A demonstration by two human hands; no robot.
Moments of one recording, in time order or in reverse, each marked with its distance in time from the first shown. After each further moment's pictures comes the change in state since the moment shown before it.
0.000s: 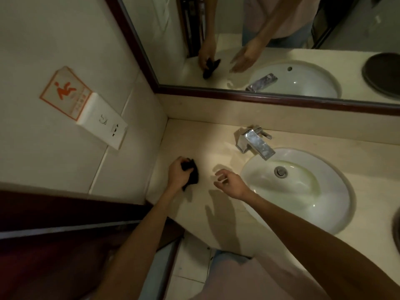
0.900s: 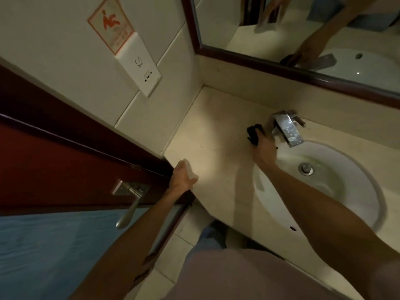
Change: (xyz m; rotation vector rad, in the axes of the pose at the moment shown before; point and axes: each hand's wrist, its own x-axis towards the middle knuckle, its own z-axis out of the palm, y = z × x) left_hand -0.136 -0.086 0.020 0.304 -0.013 -0.372; right_hand 0.067 0.055 -0.027 -0.285 0.350 -0.229
